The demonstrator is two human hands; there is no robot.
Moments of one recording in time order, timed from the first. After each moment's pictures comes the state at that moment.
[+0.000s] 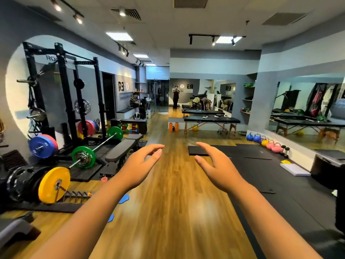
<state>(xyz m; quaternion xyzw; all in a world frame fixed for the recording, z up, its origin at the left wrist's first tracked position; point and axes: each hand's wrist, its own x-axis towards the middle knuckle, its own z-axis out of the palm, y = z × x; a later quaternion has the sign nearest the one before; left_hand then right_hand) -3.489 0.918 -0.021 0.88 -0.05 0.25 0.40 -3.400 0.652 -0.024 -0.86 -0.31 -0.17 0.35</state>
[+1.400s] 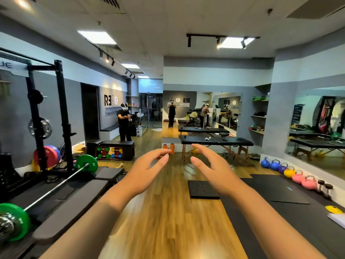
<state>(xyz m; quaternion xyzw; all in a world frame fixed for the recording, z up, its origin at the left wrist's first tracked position) -2.437 1.187 0.007 0.87 -0.12 0.28 0.40 -2.370 0.935 0.017 -0.83 -0.35 -0.16 0.41</state>
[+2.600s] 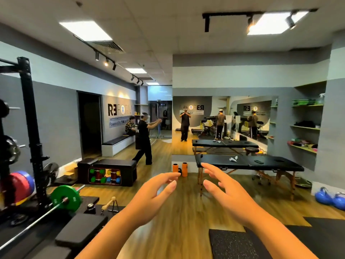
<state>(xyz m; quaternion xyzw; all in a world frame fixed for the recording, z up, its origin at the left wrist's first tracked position) -1.564 1.437 0.000 0.88 -0.10 0.25 0.39 -1.480 1.183 0.012 -0.81 -0.38 -0.10 0.43</state>
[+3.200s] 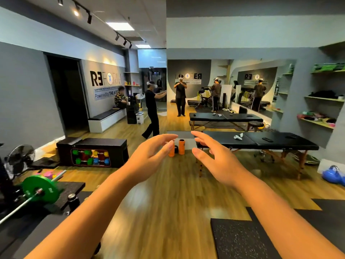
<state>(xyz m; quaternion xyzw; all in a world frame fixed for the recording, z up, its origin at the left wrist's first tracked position) -1.125 1.602 0.004 0.89 -0.10 0.24 0.38 -1.043 1.372 -0.005 -0.81 -0.38 -0.10 0.43</state>
